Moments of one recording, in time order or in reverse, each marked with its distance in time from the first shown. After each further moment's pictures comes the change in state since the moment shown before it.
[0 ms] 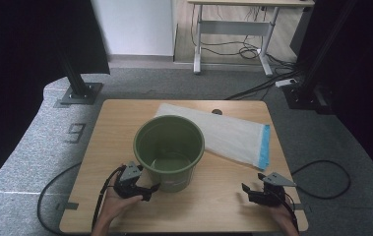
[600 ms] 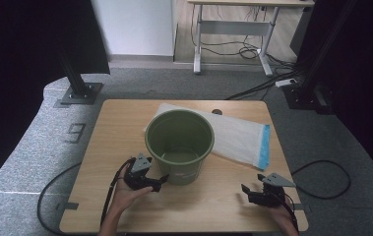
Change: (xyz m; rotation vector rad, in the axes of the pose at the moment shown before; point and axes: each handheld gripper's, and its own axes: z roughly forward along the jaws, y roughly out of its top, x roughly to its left) left arm -0.003 0.022 0.016 -0.013 0.027 -0.001; right arm 0.002 -0.001 0.000 0.010 0.005 -0.003
